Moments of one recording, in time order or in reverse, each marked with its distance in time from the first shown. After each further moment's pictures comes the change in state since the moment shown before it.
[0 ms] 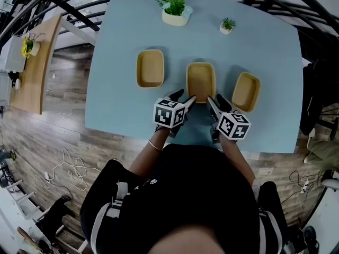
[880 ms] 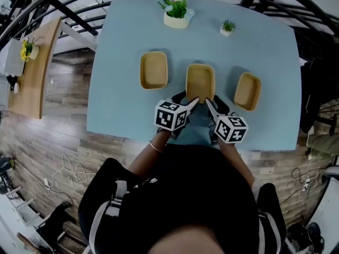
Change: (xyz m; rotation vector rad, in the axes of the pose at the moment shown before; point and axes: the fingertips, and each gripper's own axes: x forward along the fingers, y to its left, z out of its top) left arm -0.019 -0.007 0.008 0.041 -0.036 -0.073; right arm 0.000 0.037 0.000 -0.095 -0.049 -0.006
